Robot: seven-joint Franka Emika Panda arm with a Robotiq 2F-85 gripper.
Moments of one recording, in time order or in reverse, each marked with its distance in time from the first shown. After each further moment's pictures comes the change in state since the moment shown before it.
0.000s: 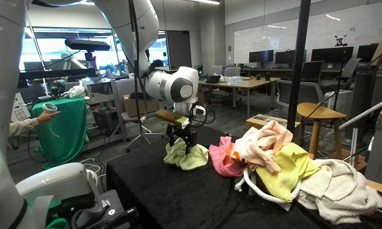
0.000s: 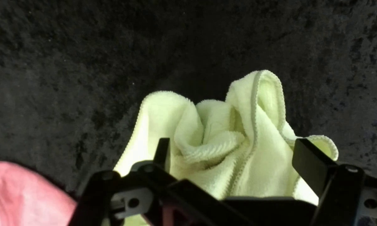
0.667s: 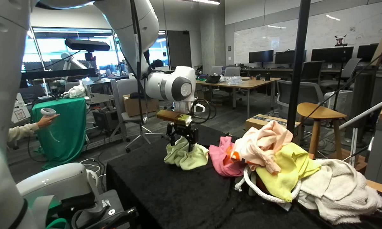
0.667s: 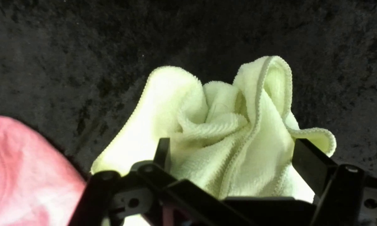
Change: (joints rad) arm 0.013 0.020 0.005 0.030 -0.091 0.014 -0.030
